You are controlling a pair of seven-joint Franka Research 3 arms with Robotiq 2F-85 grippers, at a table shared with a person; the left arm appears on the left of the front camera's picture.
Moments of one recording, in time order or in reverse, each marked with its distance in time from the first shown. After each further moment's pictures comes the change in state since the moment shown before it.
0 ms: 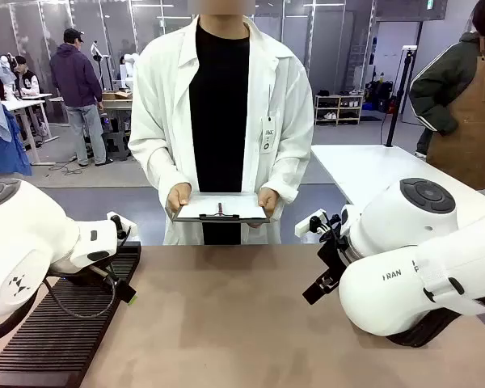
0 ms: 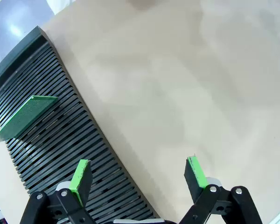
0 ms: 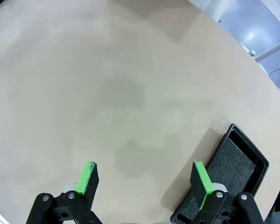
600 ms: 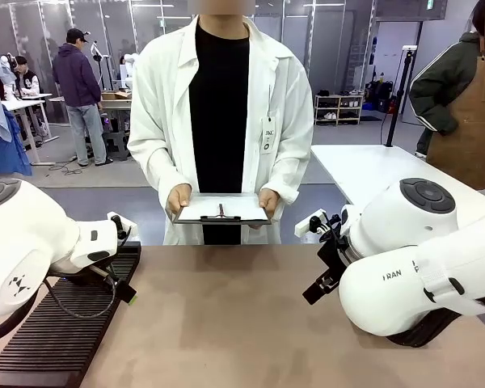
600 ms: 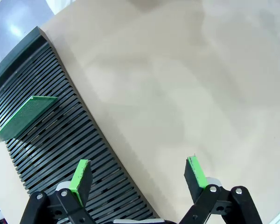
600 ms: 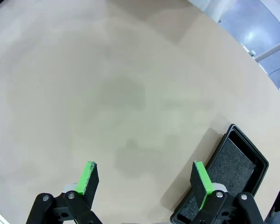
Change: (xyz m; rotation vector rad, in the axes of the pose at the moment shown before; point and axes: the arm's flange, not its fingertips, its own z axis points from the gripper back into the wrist) left arm 0.000 -0.001 0.000 0.000 0.000 -0.002; right arm 0.000 0.000 0.000 0.000 0.000 0.002
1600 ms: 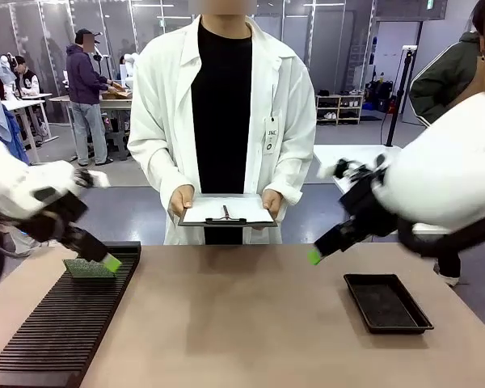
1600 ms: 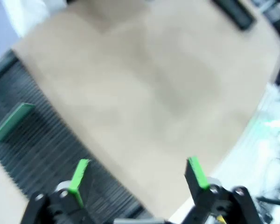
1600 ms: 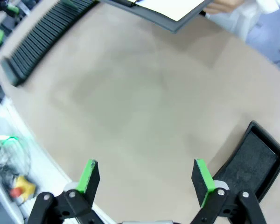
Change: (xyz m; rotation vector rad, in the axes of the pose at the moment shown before) left arm 0.014 0.050 0.115 -0.421 -0.035 0.021; right arm 0.021 -0.040 0.126 0.369 -0.072 -0.153
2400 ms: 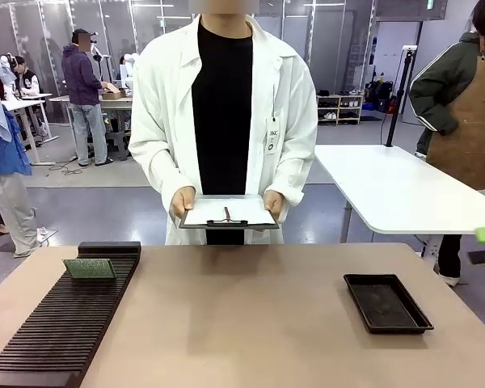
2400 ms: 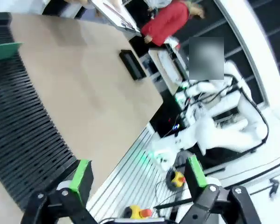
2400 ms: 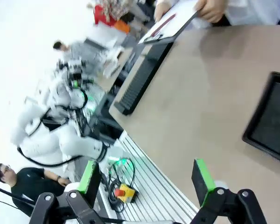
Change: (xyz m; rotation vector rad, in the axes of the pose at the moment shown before) left arm -0.213 0.112 0.106 -0.563 -0.440 0.417; right arm -0.179 -0.150 0.134 0.552 -0.355 -0.410
